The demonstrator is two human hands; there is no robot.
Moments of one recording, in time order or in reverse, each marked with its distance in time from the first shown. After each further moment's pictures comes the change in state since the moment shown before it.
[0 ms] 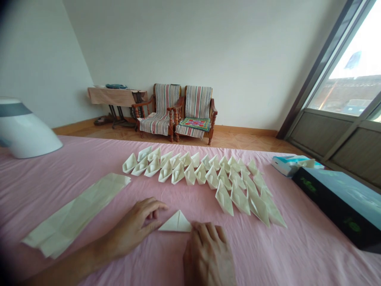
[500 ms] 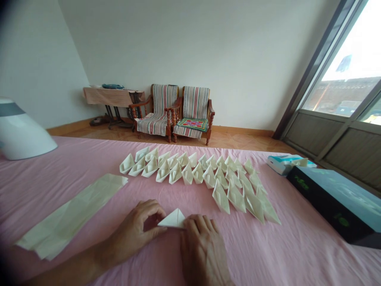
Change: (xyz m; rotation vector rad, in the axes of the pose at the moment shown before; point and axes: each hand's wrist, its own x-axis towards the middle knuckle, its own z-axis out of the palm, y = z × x) left_hand 0.001 0.017 0.007 0.032 0.044 0.074; right_hand 0.002 0.005 0.011 0.168 -0.111 0.137
